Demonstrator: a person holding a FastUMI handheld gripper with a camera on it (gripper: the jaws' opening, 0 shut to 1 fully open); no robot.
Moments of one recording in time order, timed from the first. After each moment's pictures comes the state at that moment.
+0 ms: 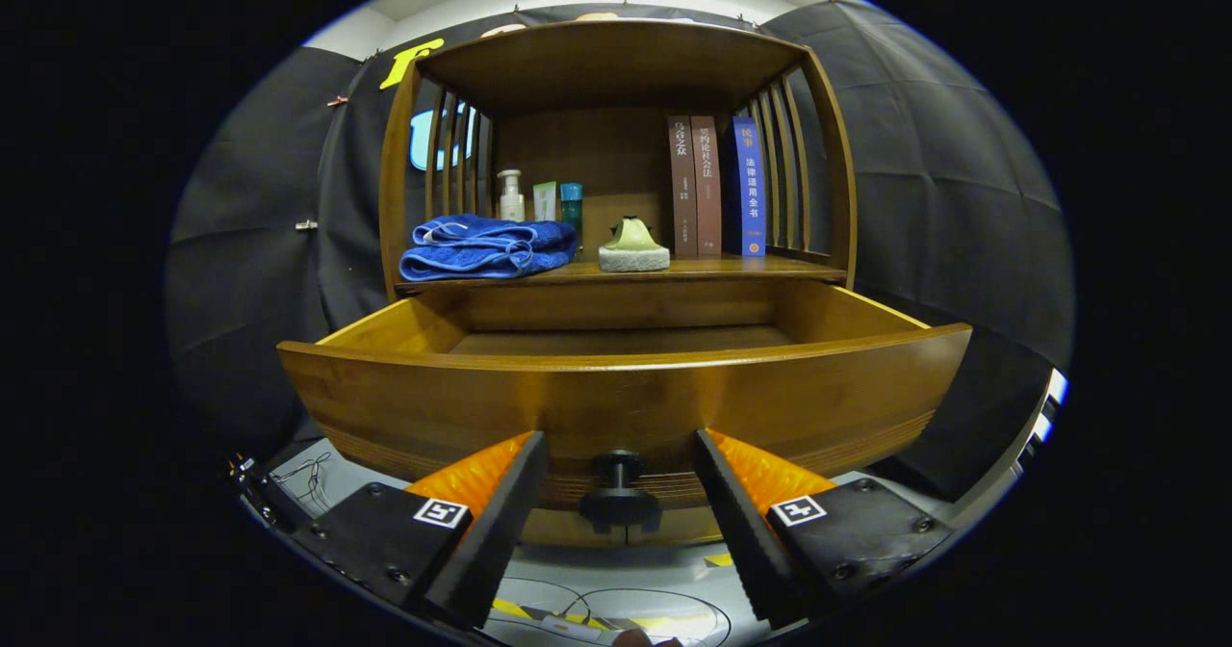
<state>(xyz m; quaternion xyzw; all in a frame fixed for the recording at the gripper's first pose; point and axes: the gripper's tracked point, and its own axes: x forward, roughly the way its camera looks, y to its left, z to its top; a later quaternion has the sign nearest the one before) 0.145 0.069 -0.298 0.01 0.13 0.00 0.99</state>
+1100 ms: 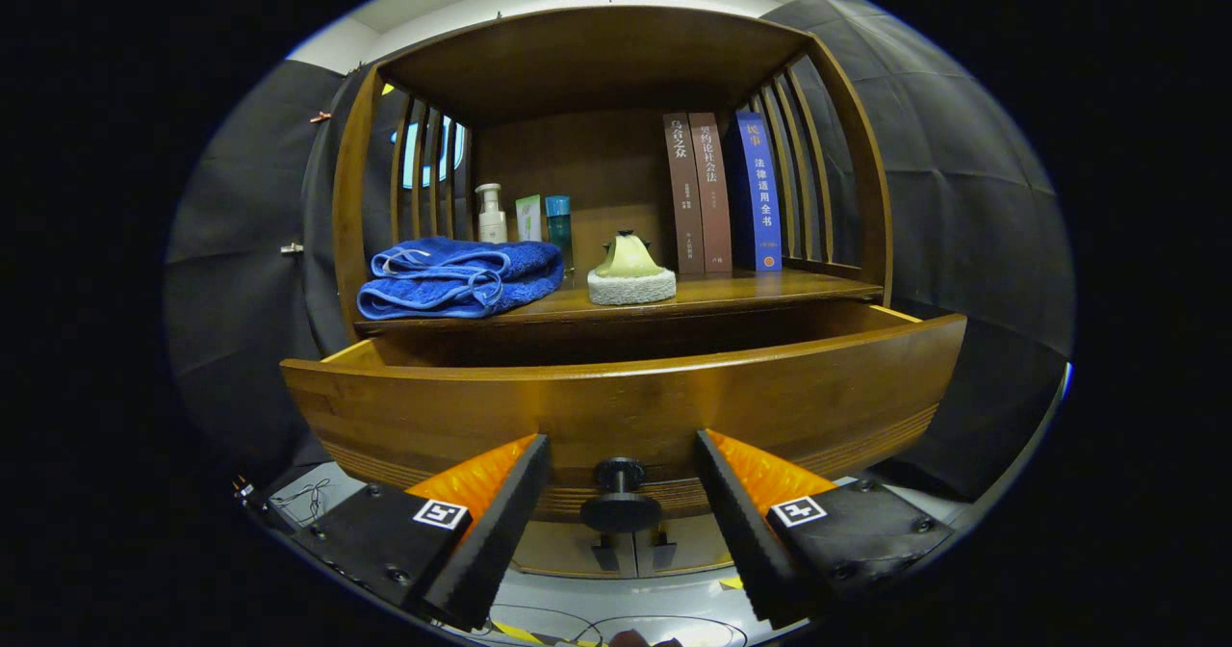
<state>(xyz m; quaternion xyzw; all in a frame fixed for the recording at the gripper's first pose) 0.229 0.071 -0.292 0.03 0.11 0.00 0.99</state>
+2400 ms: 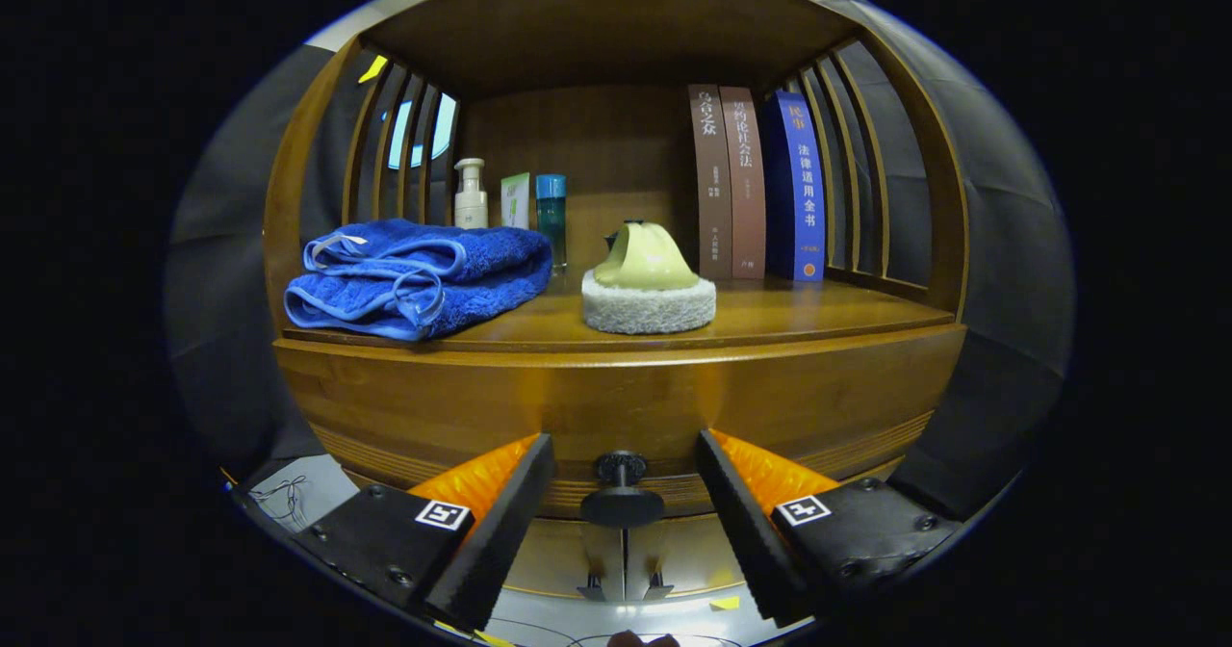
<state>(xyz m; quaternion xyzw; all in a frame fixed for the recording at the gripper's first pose) 0.312 0.077 -0.309 0.00 0.14 -0.01 0.99</state>
